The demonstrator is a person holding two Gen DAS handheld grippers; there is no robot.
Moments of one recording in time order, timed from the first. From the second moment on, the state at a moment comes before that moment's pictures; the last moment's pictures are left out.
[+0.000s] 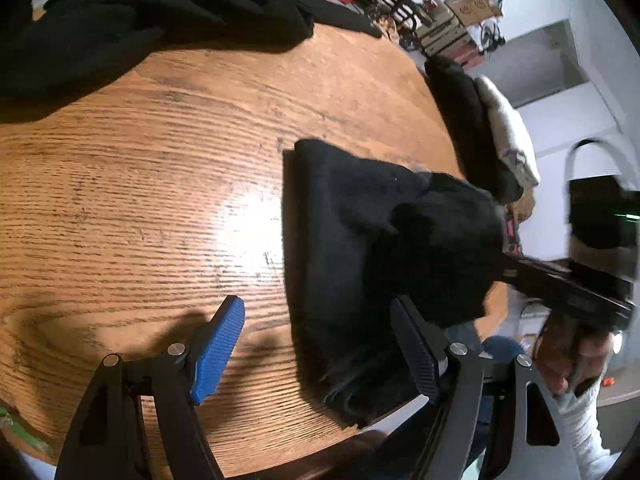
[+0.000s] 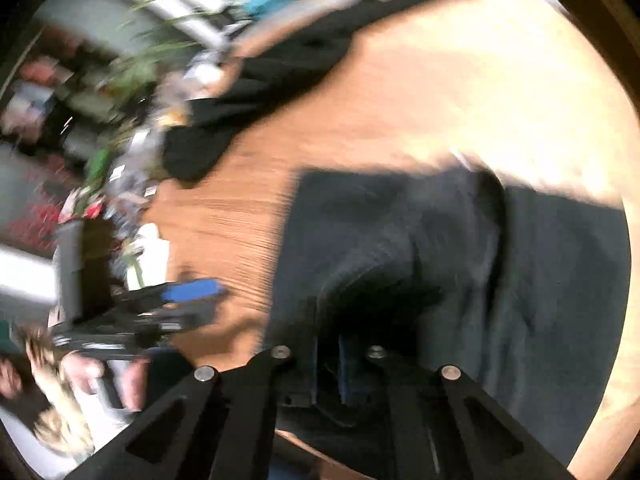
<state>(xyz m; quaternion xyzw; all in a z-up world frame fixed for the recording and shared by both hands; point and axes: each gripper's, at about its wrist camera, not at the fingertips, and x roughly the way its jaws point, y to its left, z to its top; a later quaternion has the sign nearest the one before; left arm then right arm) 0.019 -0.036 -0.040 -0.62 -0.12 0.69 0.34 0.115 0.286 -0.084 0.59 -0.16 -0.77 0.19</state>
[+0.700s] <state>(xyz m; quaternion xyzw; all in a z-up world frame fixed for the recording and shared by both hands) 0.022 -0.017 -0.049 -0.64 -0.09 0.68 0.35 0.164 0.334 -0.178 0.65 -0.31 -0.68 0.15</state>
